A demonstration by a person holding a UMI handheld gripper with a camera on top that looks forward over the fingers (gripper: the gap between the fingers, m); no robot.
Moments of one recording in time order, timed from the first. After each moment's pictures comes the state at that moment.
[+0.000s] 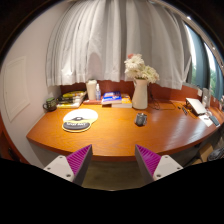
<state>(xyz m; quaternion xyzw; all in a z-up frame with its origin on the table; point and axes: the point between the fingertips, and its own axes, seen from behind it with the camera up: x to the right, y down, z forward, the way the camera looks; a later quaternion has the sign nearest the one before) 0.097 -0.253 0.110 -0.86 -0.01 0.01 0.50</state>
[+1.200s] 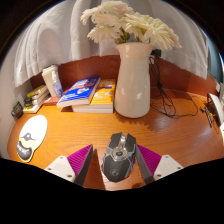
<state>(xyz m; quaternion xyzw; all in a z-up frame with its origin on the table) 0.236 0.063 -0.010 -0.91 -0.02 0.04 0.41</state>
